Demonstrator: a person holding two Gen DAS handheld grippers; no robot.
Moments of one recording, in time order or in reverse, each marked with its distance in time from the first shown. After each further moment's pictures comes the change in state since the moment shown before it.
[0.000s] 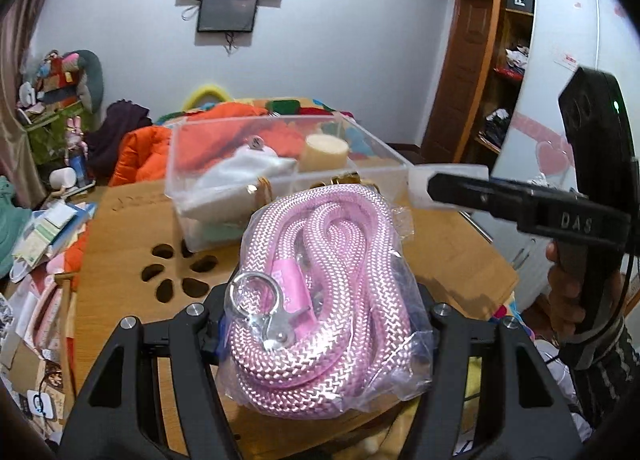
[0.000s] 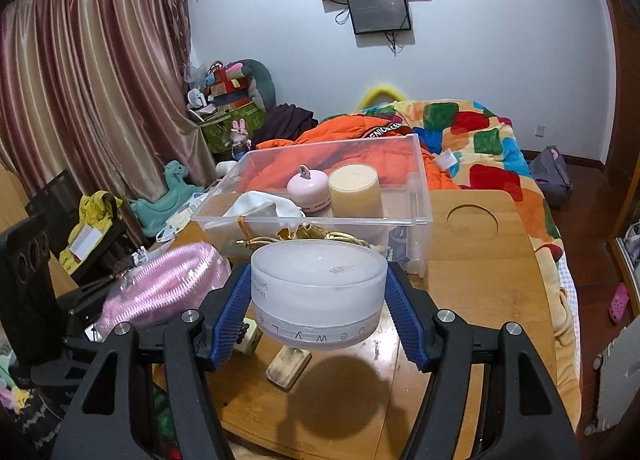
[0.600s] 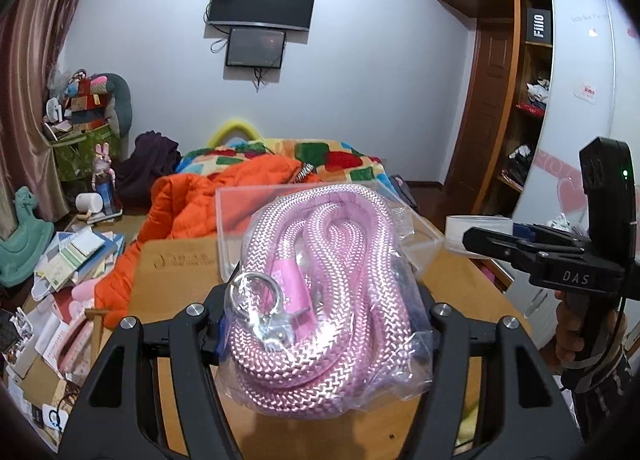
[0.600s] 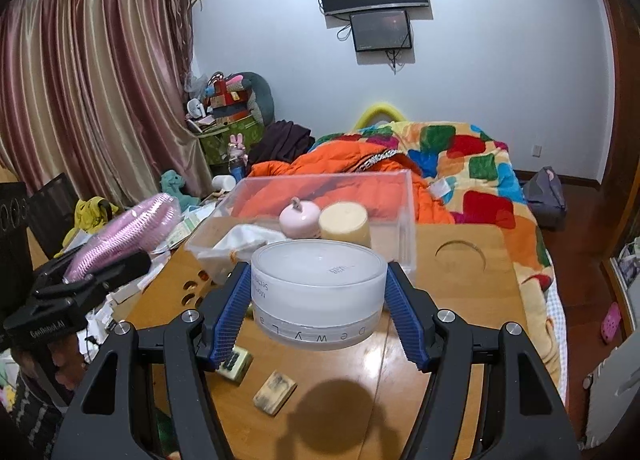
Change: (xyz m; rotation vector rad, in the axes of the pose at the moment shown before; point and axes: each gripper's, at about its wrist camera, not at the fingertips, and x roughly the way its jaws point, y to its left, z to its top) left arm -0.020 0.023 0.049 -0.026 -0.133 0.086; right arm -0.006 -0.009 0.026 -0.036 -0.056 -0.026
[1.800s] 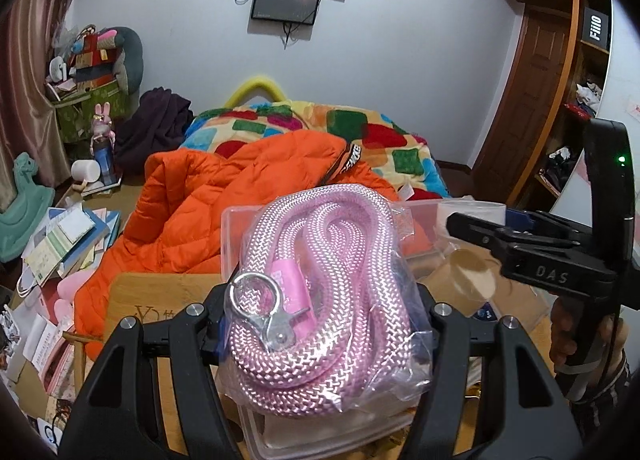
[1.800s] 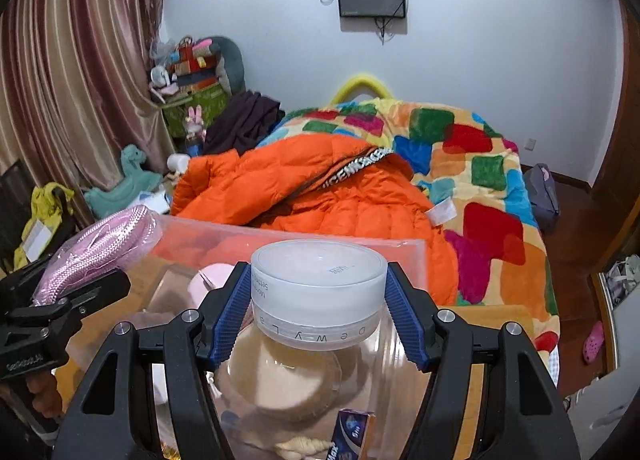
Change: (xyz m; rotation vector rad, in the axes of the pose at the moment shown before) left arm 0.146 0.057 0.041 -0.095 0.167 0.054; right arm 0.169 -0.035 0.080 -0.035 0.154 -0.091
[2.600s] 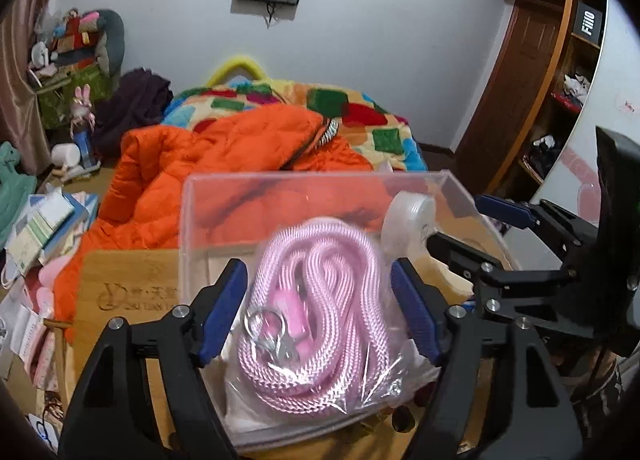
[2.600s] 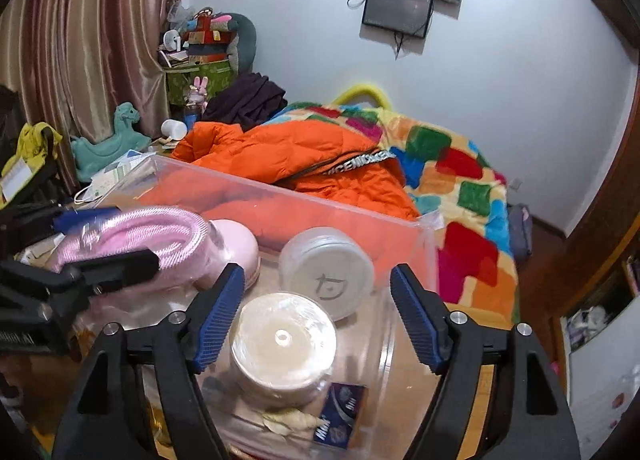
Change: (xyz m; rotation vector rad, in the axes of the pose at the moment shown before) left arm -0.002 -0.015 -0.004 0.002 0.052 -0.066; right arm -0.017 0.032 -0.025 -0.202 -0.019 -0.117
